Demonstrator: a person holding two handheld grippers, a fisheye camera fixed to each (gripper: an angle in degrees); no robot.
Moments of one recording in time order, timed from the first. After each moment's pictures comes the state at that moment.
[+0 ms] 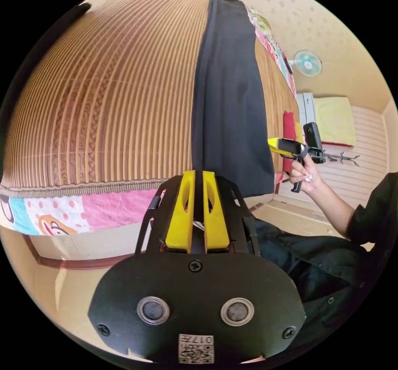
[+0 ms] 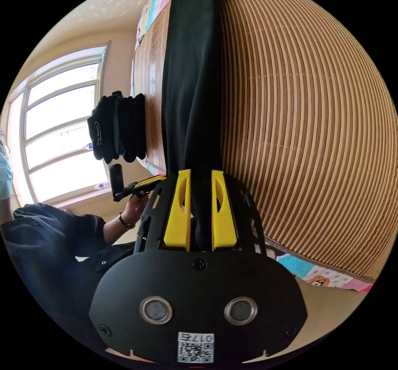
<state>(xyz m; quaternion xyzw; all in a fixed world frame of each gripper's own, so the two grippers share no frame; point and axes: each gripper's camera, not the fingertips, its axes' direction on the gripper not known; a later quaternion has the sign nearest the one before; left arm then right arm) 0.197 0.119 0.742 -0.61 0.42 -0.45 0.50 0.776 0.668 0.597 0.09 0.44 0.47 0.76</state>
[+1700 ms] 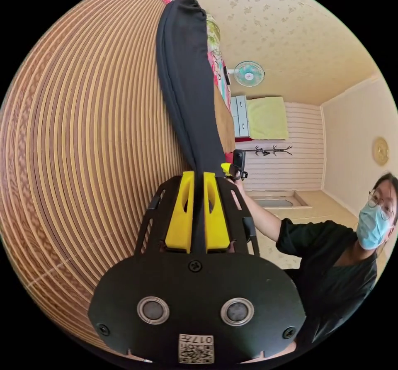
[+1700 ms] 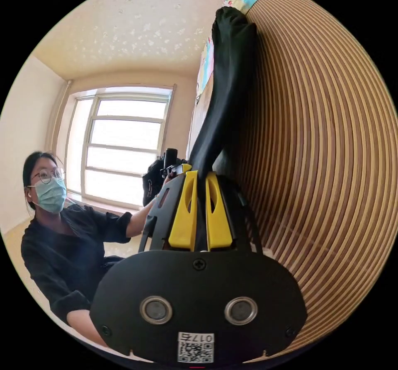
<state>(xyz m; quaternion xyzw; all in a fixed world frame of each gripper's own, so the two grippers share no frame) 0.272 0.402 1.086 -0.40 0.59 -0.53 0.46 0.686 0.359 0.494 0.26 0.33 0.24 0.88</state>
